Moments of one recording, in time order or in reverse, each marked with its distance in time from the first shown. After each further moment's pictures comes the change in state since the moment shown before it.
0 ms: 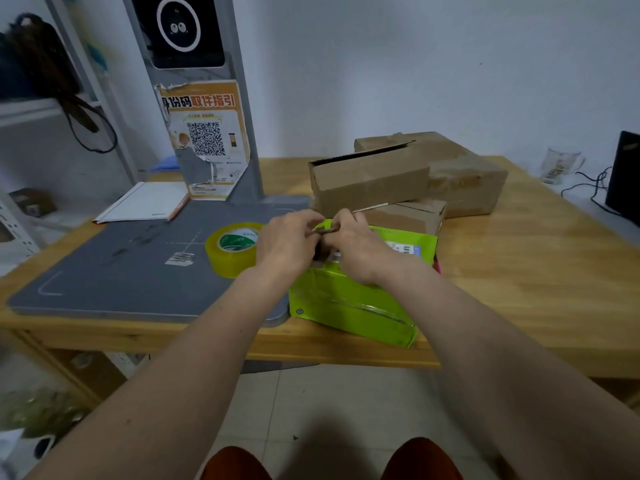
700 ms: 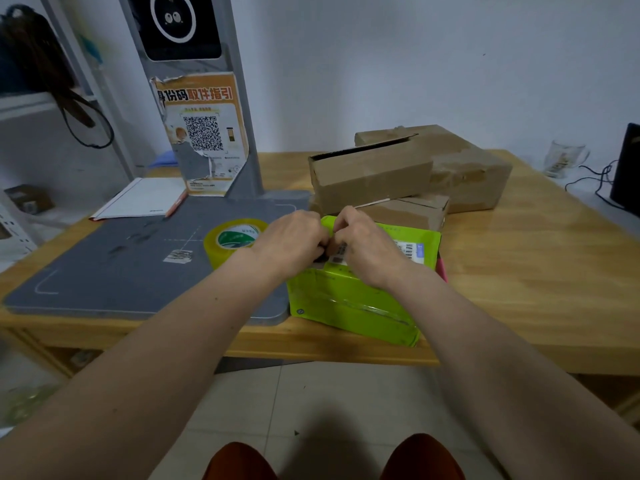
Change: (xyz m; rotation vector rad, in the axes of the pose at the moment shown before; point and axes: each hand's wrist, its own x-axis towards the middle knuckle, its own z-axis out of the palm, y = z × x) left_hand 0.009 -0.001 -0.010 0.383 -0.303 0.409; right_hand -0.005 0.008 0.006 0.139 0.172 -0.024
